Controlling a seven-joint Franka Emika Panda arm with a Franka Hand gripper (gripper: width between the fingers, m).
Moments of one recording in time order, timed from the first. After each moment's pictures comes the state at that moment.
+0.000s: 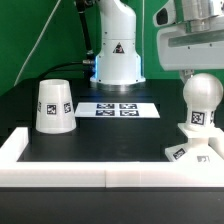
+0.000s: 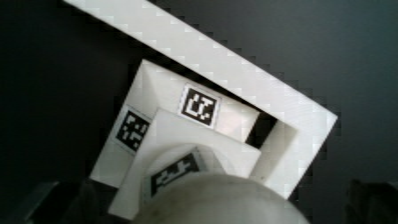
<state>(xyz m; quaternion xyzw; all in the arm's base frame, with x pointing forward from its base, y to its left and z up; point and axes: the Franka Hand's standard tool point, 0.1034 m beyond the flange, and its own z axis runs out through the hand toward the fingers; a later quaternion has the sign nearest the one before) 0.588 0.115 0.113 -0.89 0.45 -0.01 0.11</state>
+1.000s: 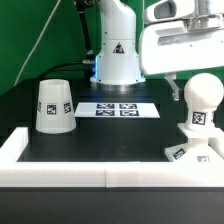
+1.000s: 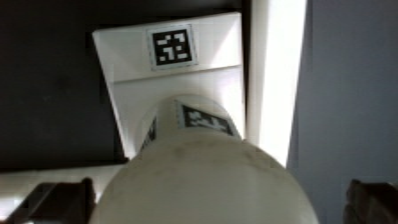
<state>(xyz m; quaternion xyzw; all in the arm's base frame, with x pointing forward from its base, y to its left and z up) 0.589 0.104 0.114 -0.99 -0.06 -0.06 0.05</state>
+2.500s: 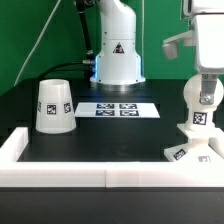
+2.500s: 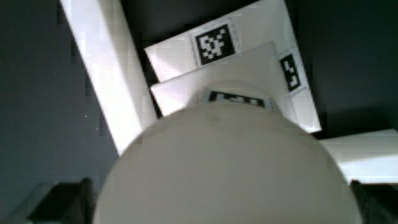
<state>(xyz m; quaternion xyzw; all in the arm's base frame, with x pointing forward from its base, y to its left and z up) 0.597 0.099 0.109 -0.78 -0.63 -0.06 -0.05</state>
